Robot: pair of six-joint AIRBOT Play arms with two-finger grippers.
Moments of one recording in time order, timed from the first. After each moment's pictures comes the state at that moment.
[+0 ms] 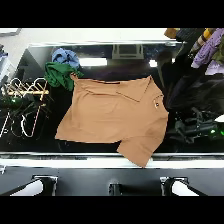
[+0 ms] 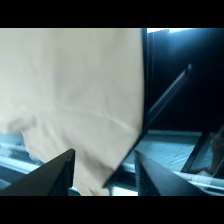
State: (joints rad) left arm 0.55 -1.27 1.15 -2.14 1.22 1.72; right arm -0.53 -1.28 0.79 -0.98 1.41 1.24
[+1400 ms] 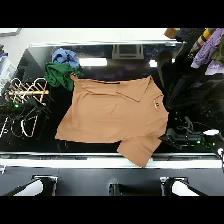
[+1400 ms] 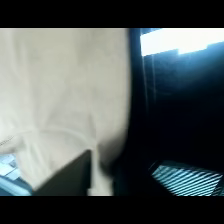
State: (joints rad) left arm 0.56 -1.23 1.05 -2.17 1.19 1.73; right arm -0.54 -1.30 0.53 -0.82 1.13 1.05
